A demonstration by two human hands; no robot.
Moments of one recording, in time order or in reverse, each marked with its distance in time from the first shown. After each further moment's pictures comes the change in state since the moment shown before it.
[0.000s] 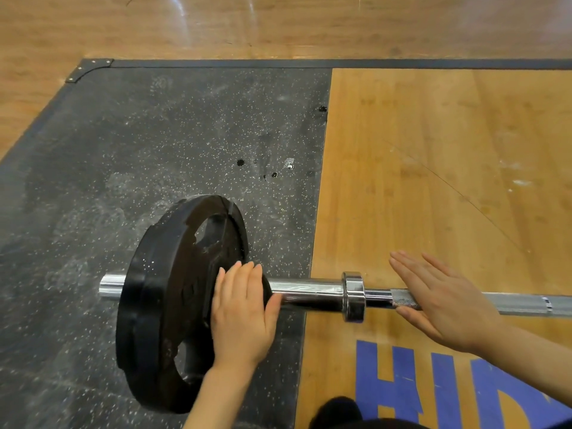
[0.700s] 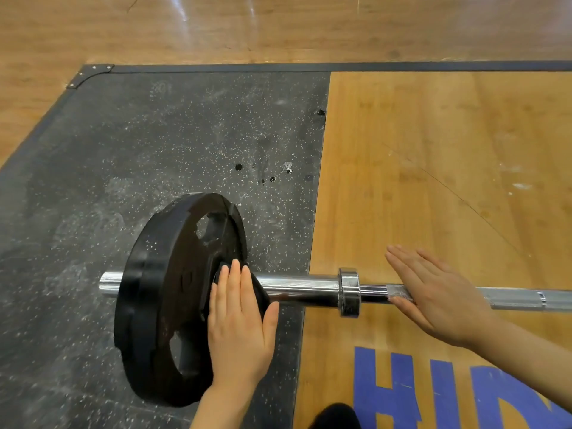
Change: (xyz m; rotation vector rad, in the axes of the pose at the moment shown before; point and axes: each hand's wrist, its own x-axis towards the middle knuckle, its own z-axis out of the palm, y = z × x) left_hand -0.009 0.014 -0.006 0.024 -0.096 -0.110; right_hand 0.014 0.006 -0.005 0.040 -0.032 0.055
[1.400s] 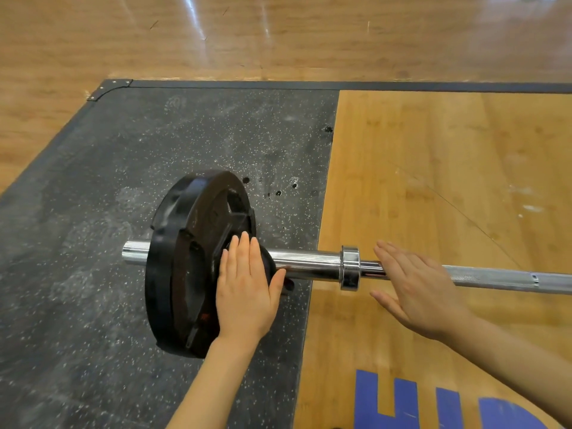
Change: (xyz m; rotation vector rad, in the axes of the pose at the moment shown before) left_hand 0.072 0.006 0.010 0.151 0.017 0.031; right_hand 0.045 0.000 -0.004 0.057 0.013 0.098
